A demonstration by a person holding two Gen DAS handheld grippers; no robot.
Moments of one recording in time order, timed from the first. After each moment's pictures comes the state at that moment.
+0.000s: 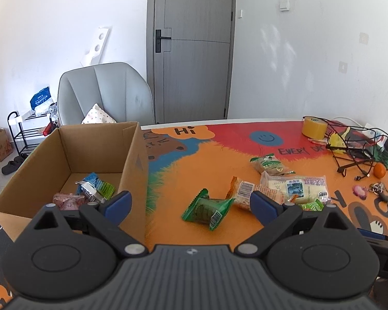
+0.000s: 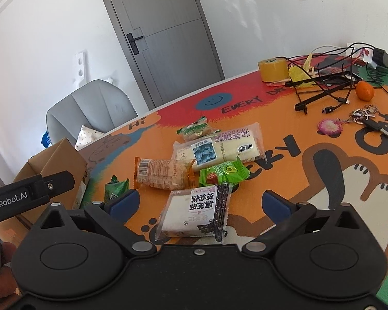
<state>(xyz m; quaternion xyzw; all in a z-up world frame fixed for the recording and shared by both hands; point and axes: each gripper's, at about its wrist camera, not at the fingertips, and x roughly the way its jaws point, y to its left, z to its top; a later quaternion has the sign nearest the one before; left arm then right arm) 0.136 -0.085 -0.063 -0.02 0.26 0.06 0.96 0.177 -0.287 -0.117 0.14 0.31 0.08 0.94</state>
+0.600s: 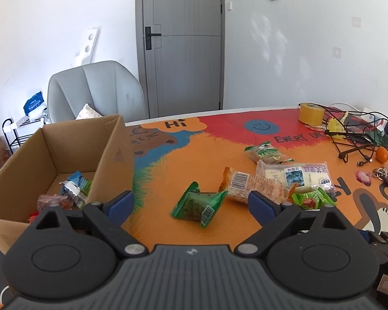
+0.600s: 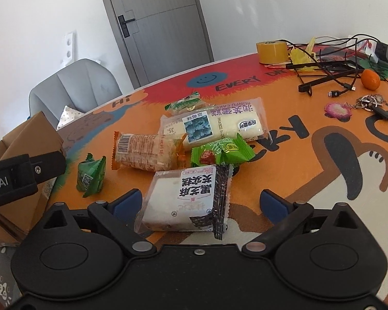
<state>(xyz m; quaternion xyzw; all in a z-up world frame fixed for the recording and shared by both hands) 0.154 -0.098 -0.082 0.00 0.27 0.04 0.96 0.198 -0.267 -0.147 0.10 0.33 0.05 0.94</state>
